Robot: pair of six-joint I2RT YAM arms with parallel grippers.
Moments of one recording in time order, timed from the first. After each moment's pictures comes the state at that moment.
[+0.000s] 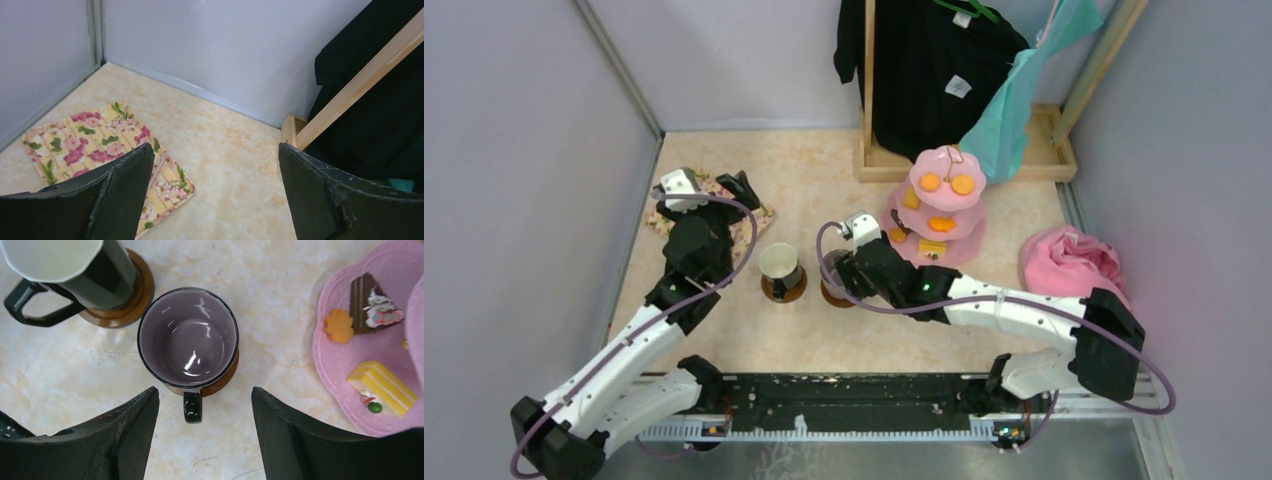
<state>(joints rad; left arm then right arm) -0.64 0.84 0.74 0.25 -0.84 -0.24 1.09 1.28 0.90 -0.23 0.42 0.26</state>
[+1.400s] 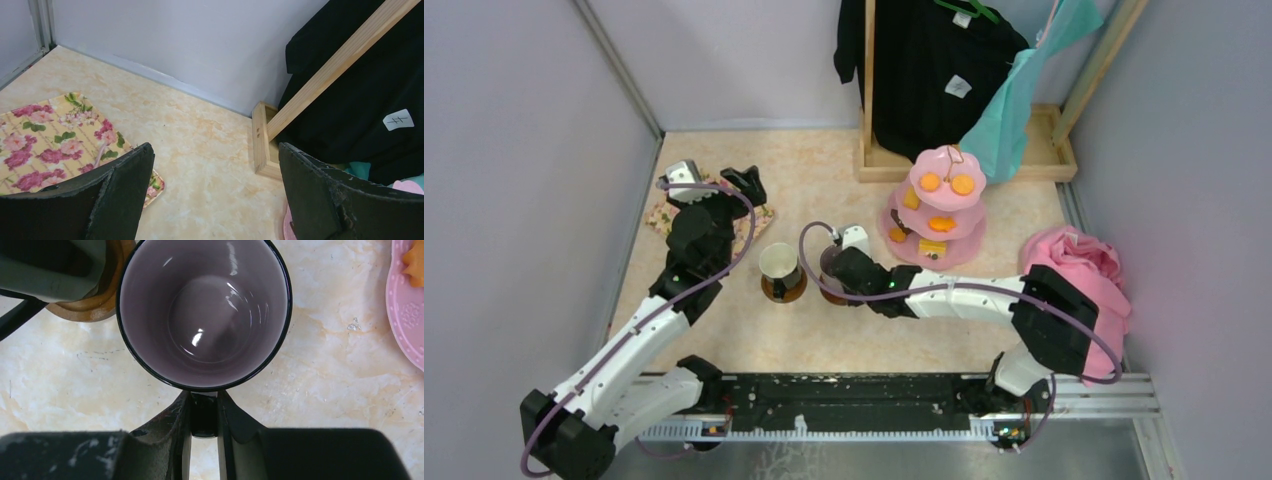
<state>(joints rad) -0.51 0.90 0.74 0.26 -0.61 -0.40 1.09 1.53 0.92 -0.23 0.39 0.52</state>
